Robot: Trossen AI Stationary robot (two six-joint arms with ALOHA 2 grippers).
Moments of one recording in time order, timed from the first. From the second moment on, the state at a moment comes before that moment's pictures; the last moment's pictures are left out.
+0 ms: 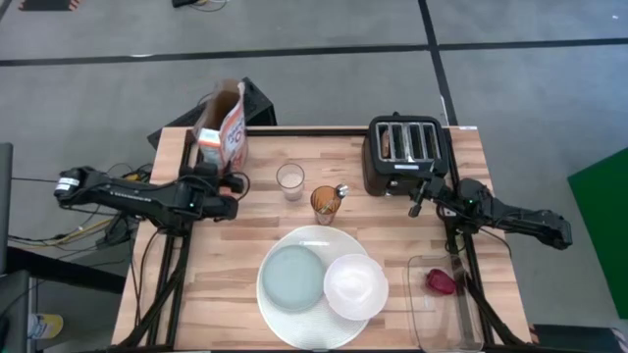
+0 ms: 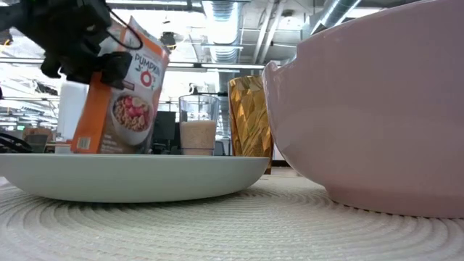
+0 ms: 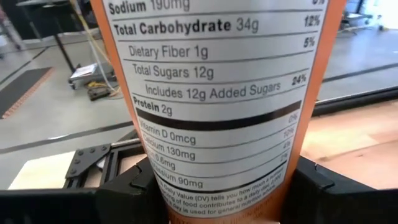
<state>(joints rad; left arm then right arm) -0.05 0.92 0.55 -0.80 -1.30 -1.09 -0.24 0.02 0.01 0.06 0.24 -0.26</state>
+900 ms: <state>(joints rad) -0.06 0.72 0.57 -0.80 -1.21 -0.93 -0.24 0.02 0.01 0.06 0.24 -0.26</state>
